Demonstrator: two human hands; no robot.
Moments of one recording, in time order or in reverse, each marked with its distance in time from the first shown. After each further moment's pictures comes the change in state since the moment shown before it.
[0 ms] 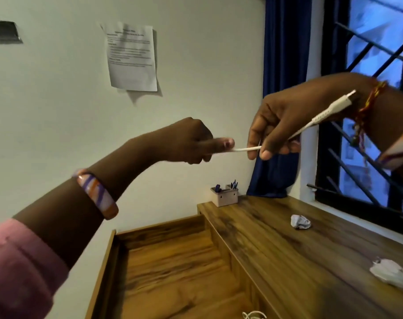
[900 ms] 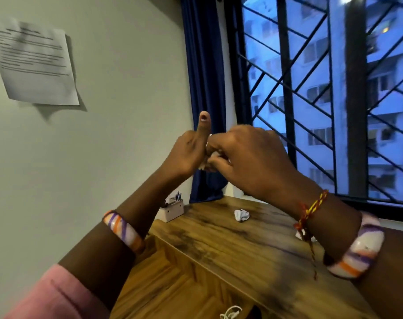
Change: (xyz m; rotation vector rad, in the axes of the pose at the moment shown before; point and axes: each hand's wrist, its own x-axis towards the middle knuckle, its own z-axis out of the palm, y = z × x) left_hand 0.021 0.005 0.036 -0.764 0.302 0.267; right_hand 0.014 -0.082 0.116 -0.624 1.189 0.248
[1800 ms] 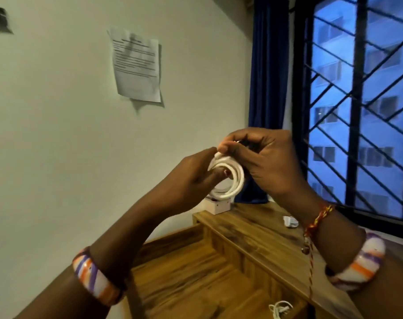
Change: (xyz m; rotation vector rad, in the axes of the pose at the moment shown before) left_hand -0.148 0.035 -0.154 0.253 -0.051 -0.003; right_hand 0.036 -0.147 0.013 1.074 0.160 0.108
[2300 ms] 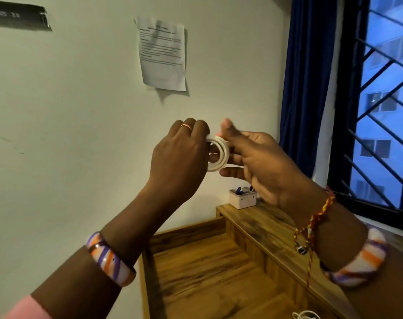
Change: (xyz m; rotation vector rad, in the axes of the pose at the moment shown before) left_hand 0.008 -0.014 0.006 0.953 0.434 -0.057; right_hand 0.010 0.039 0.029 0.473 -0.225 0.572
